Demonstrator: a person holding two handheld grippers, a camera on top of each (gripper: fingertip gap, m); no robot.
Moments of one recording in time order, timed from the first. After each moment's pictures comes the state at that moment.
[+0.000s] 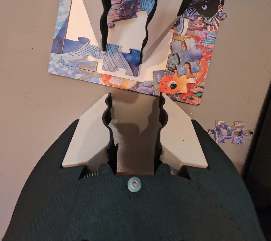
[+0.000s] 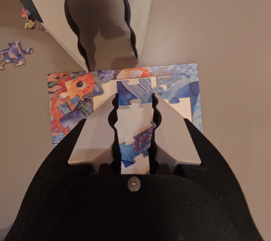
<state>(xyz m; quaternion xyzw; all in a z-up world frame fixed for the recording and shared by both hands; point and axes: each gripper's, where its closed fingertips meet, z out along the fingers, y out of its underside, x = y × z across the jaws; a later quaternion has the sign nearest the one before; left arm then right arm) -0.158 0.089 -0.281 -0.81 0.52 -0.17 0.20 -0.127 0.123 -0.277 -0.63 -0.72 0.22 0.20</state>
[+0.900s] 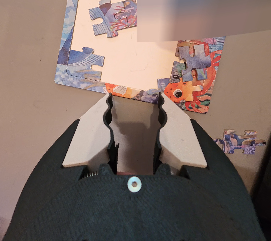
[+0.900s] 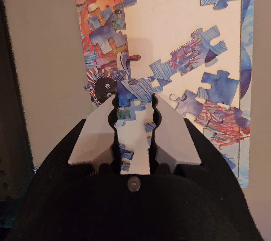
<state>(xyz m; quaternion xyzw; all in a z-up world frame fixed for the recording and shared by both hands) -0.150 0.100 -0.284 -0.81 0.53 -0.14 0.21 -0.008 0.088 -0.283 -0.66 -0.72 0.18 0.12</state>
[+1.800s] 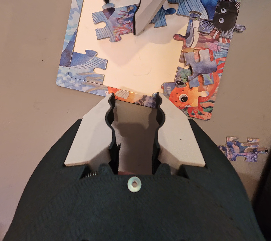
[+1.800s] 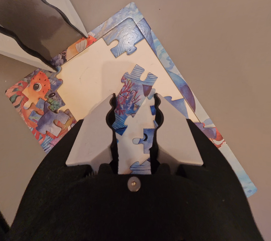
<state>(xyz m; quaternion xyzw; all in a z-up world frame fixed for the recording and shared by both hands) -0.147 0.105 -0.286 -0.82 0.52 -0.15 0.21 -0.071 0.165 -0.288 -0.80 -0.54 0.17 0.22</state>
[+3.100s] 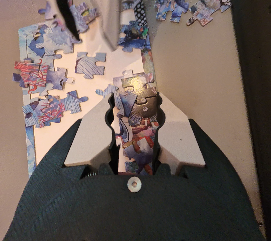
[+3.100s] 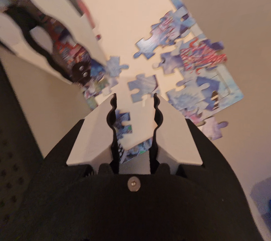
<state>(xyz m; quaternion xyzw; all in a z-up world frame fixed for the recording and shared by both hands) 0.014 0.060 -0.278 -0.68 0.67 -0.17 0.27 0.060 0.115 -0.258 -0.78 -0.55 0.21 0.22</state>
